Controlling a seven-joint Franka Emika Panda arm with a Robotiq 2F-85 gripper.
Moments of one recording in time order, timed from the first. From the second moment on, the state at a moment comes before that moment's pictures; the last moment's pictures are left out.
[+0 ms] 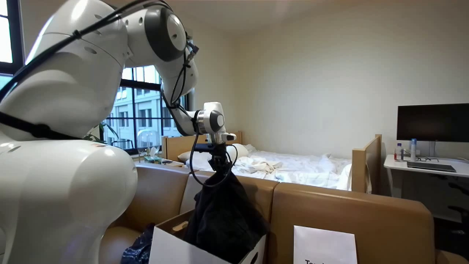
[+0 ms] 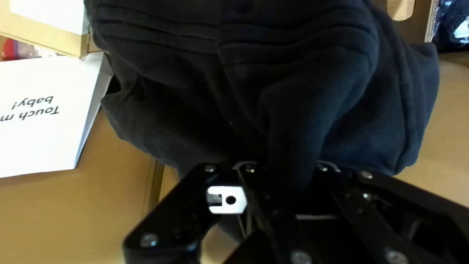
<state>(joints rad) 0.30 0.38 -0.08 -1.87 -0.06 2.35 0.45</state>
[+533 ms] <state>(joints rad) 0.13 0.05 -0.12 -2.10 -0.12 2.45 0.48</state>
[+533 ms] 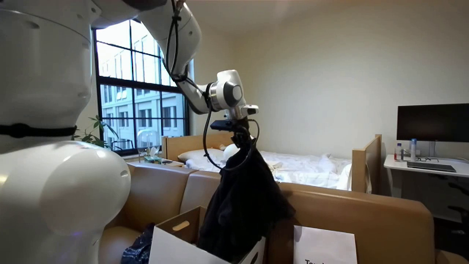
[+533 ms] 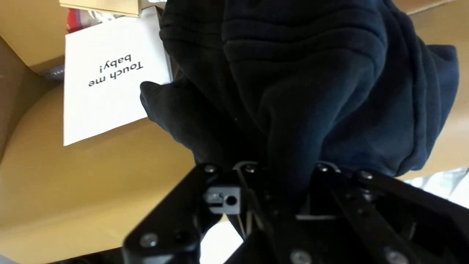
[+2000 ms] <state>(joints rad) -0.18 -0.06 -0.24 -1.97 0.22 2.43 0.39</state>
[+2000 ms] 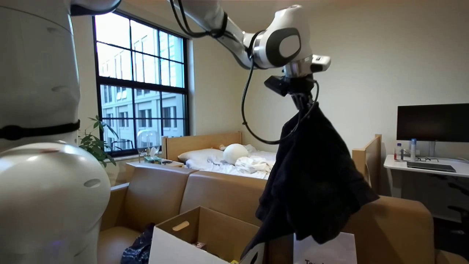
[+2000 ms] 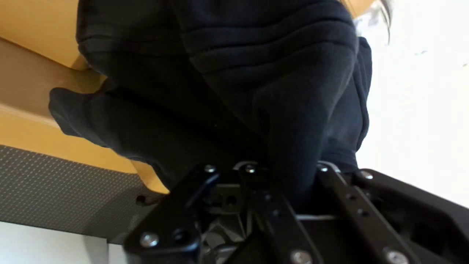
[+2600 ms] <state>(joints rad) -0.37 0.07 -0.41 -1.63 0.41 2.36 0.40</state>
